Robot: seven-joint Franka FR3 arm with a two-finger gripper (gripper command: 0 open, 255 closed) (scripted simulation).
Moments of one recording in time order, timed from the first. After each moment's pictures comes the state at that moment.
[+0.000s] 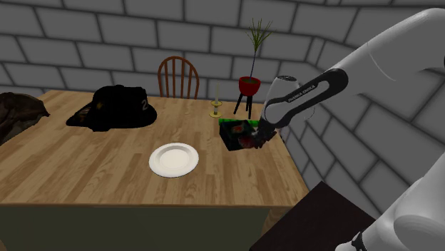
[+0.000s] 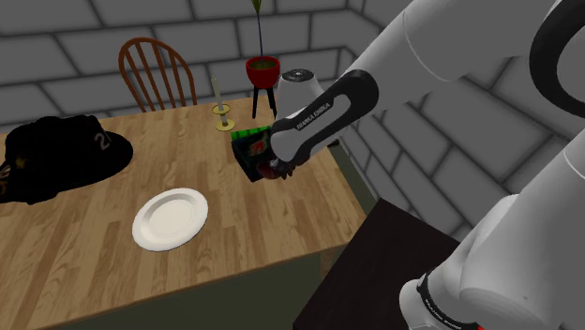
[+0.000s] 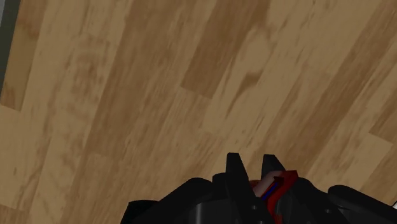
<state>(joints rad) -0.07 0.06 0.00 -2.43 0.05 2.59 0.13</state>
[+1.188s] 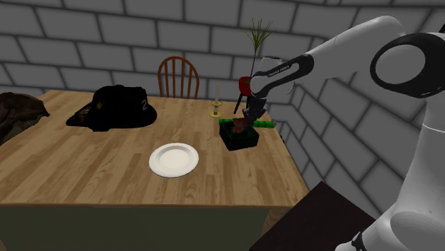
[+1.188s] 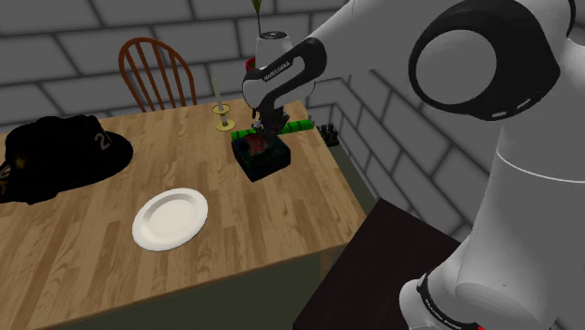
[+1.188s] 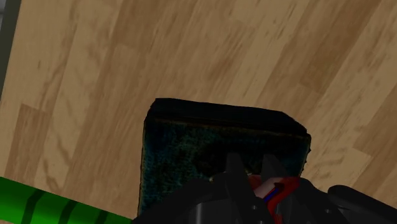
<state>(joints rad) -0.13 0.35 -0.04 -1.90 0.07 2.35 0.03</state>
